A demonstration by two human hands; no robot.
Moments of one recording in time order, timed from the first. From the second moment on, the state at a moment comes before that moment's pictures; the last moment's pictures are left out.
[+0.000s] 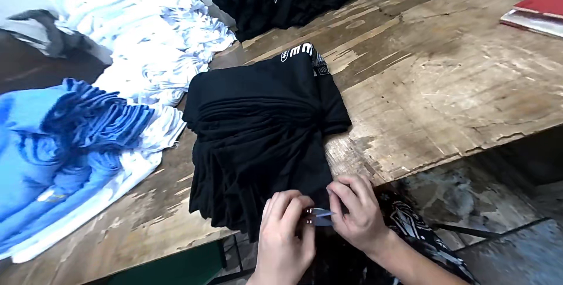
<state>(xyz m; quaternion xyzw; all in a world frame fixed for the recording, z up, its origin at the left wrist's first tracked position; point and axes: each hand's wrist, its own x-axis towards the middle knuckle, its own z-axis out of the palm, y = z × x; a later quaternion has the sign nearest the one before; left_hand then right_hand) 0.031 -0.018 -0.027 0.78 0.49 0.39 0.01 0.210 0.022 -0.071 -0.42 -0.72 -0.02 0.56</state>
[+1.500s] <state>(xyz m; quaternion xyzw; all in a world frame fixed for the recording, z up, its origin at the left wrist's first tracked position) 0.041 0.009 -0.054 0.83 0.30 0.40 -0.25 0.253 -0.006 -0.084 -0.37 -0.73 0.01 0.58</state>
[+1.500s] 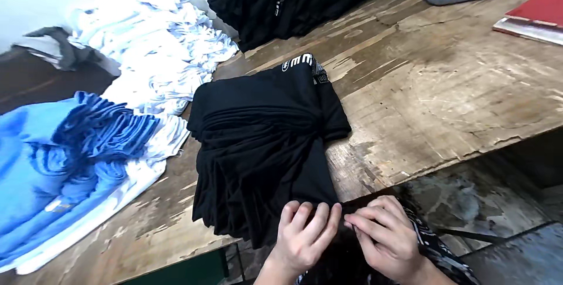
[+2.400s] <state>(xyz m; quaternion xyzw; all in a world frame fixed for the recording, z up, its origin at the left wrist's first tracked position) -0.120 0.072 0.076 0.76 0.55 0.27 -0.21 0.241 0.082 0.044 -0.41 -0.80 0.43 0.10</state>
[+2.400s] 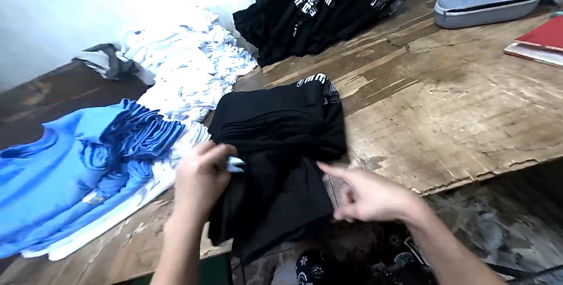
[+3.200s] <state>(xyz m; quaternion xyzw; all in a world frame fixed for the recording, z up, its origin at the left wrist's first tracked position) -0.072 -0.024 0.003 0.83 0.45 0.32 -0.09 0.246 -0.004 -0.011 -0.26 -0.94 0.13 0.19</state>
